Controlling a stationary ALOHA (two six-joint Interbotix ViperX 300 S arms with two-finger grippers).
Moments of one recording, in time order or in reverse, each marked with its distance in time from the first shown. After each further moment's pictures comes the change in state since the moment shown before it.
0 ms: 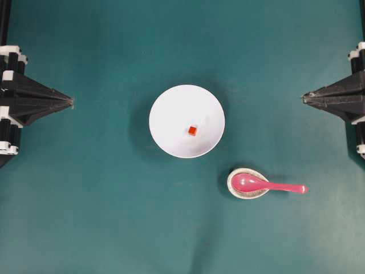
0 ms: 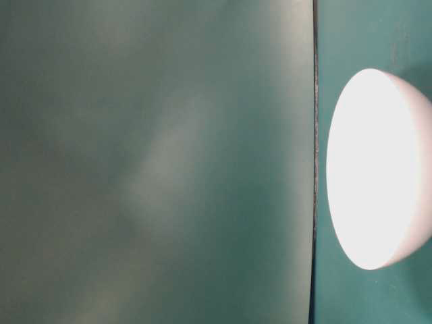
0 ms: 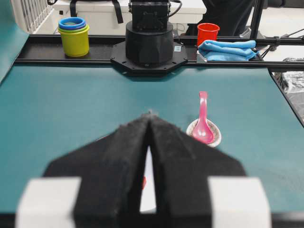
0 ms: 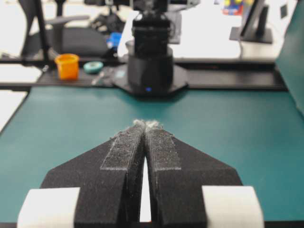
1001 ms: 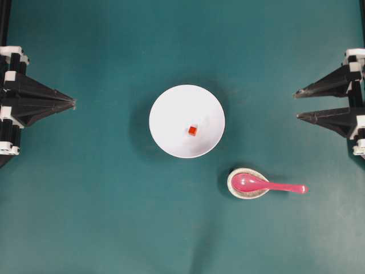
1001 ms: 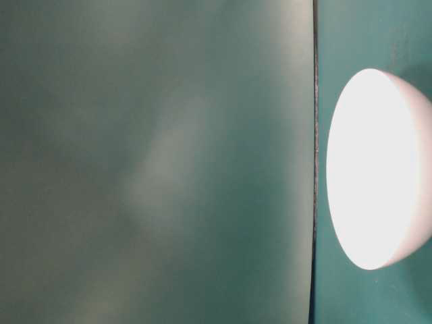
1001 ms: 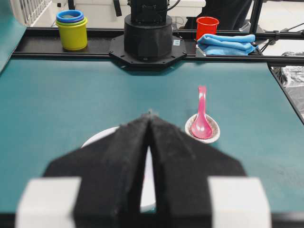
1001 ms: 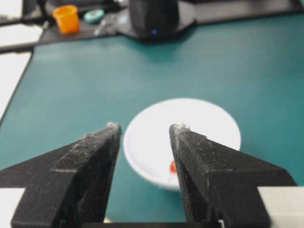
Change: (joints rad) left arm 0.000 0.011 -0.011 0.009 0.025 -0.015; right arm 0.014 0.031 -0.026 0.152 0.201 0.014
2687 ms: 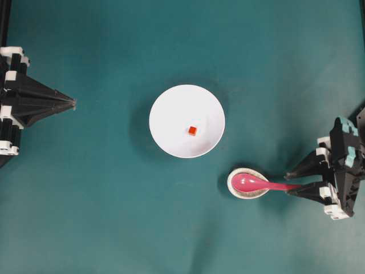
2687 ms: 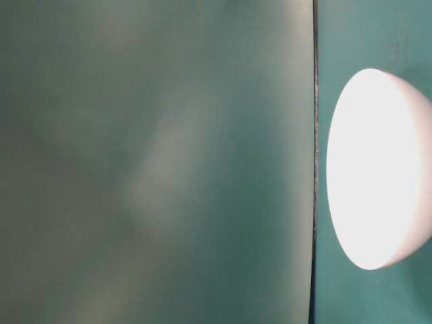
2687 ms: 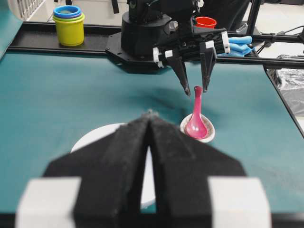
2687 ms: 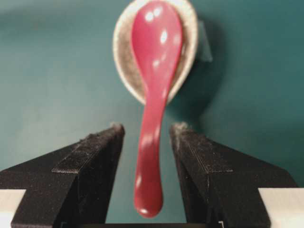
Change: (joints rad) left arm -0.002 0.000 0.000 -0.002 0.006 -0.043; right arm 0.666 0.652 0.172 0.733 -0.511 -0.005
